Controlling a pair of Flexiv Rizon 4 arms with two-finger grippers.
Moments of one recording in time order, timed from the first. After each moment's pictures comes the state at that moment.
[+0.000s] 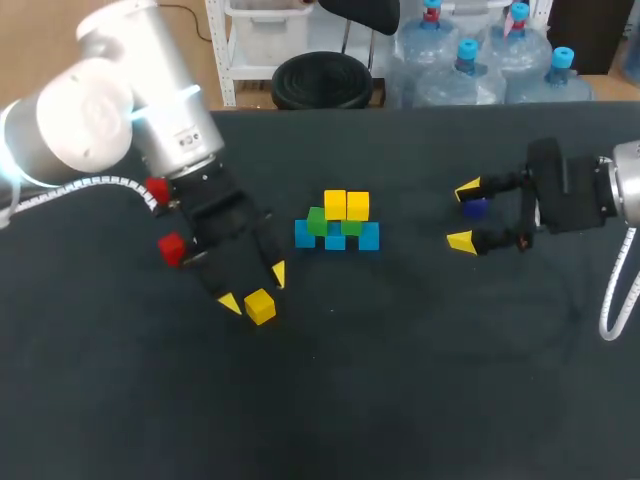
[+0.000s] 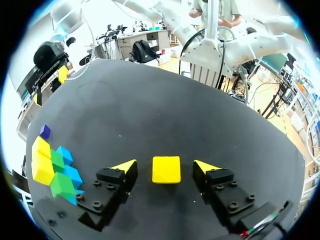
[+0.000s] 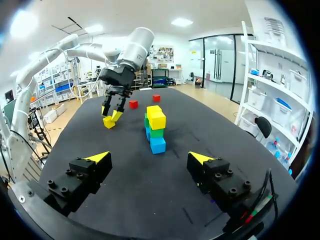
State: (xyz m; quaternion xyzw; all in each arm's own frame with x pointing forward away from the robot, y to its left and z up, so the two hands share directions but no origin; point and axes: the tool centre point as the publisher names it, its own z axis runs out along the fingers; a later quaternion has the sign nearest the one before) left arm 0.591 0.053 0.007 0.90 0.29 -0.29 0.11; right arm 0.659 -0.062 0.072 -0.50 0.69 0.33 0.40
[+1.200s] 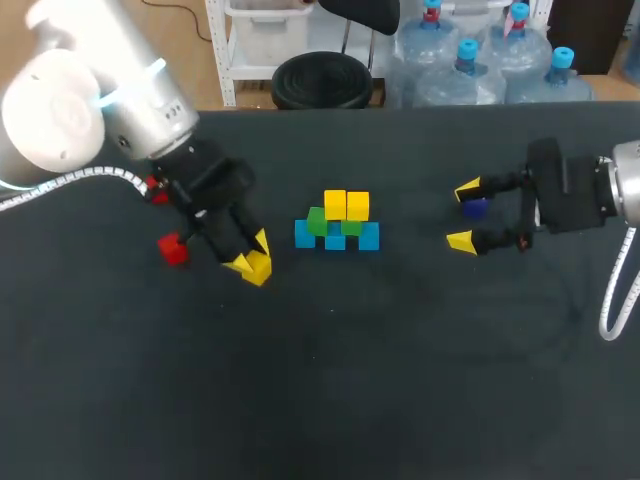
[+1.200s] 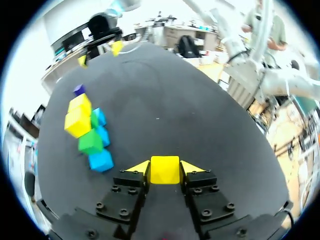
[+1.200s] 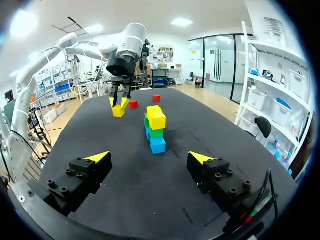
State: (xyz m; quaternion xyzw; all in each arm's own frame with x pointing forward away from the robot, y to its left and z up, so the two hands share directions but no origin) left arm 0.630 0.059 0.040 0.82 0.50 -0.25 0.14; right arm 0.659 -0.062 0.072 -0.50 0.69 0.33 0.40
